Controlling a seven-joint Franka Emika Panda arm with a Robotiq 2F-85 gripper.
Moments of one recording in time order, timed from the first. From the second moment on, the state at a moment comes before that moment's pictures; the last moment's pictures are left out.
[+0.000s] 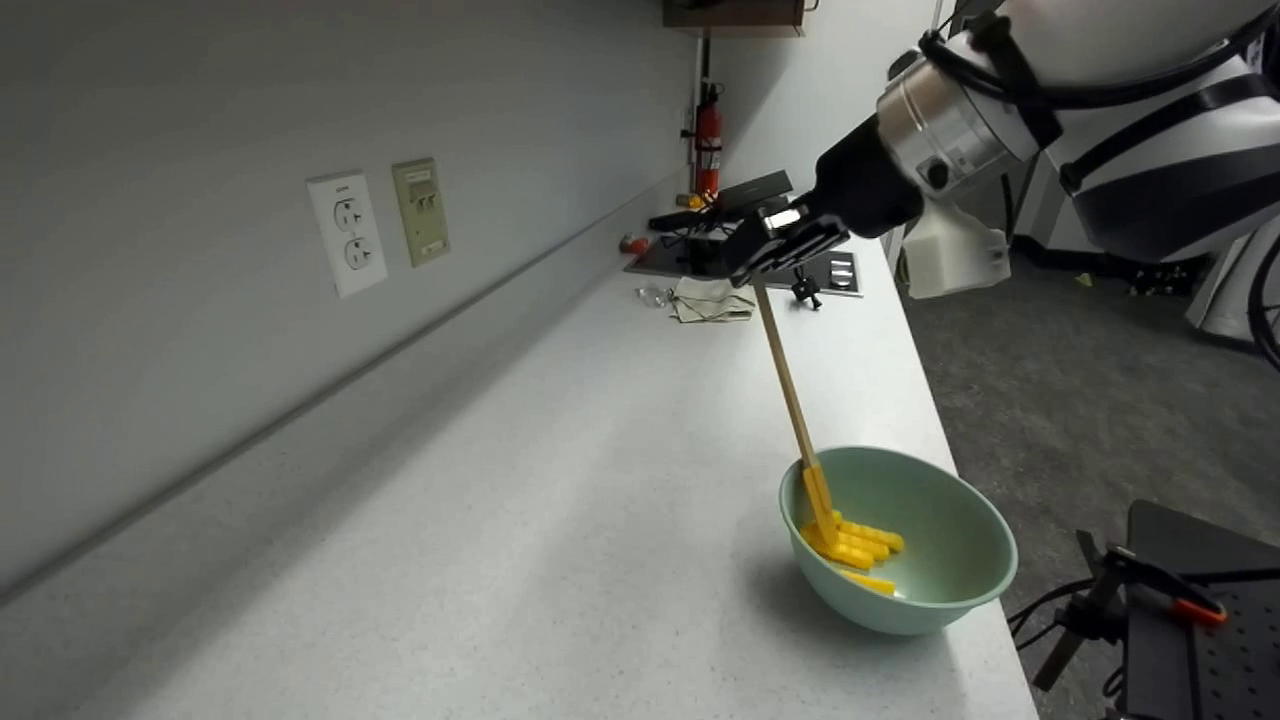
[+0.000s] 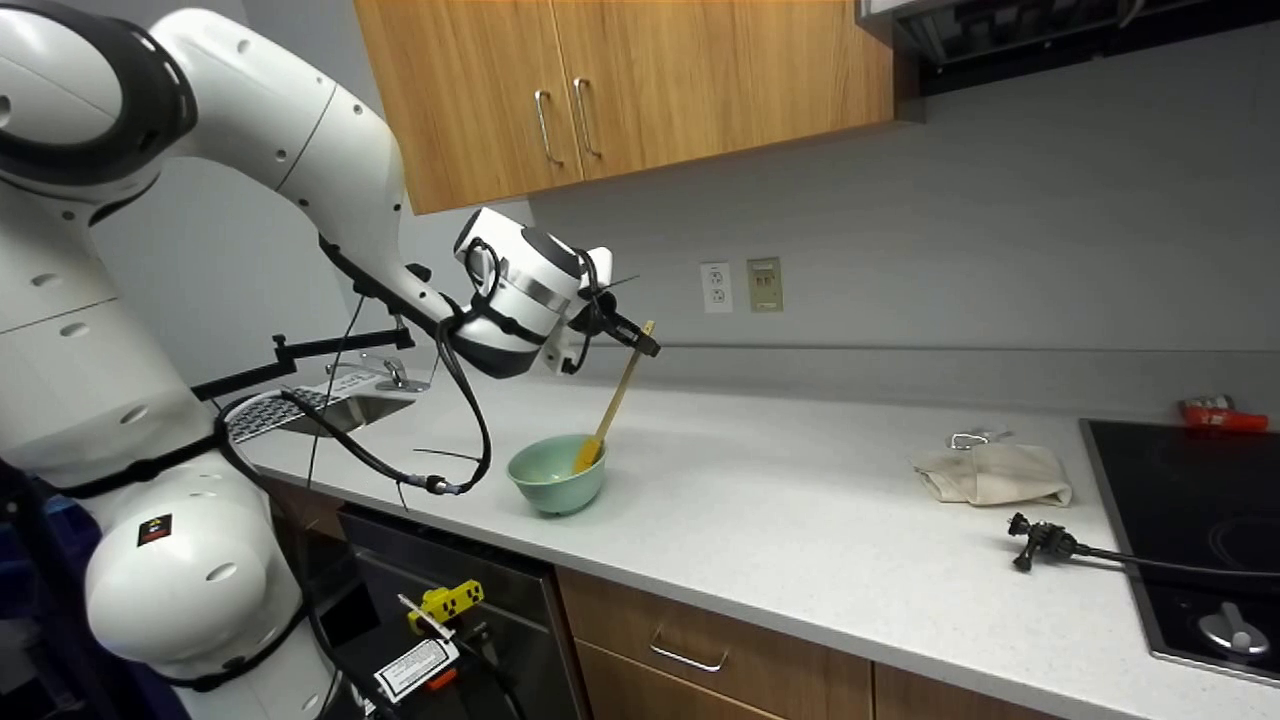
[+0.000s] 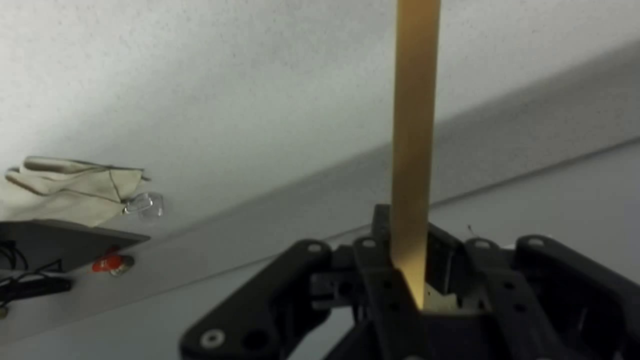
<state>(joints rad) 0.03 -0.15 0.09 -2.43 -1.23 3.08 1.51</state>
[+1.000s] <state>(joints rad) 0.02 -0.14 0.11 -2.50 -1.33 3.01 1.68</state>
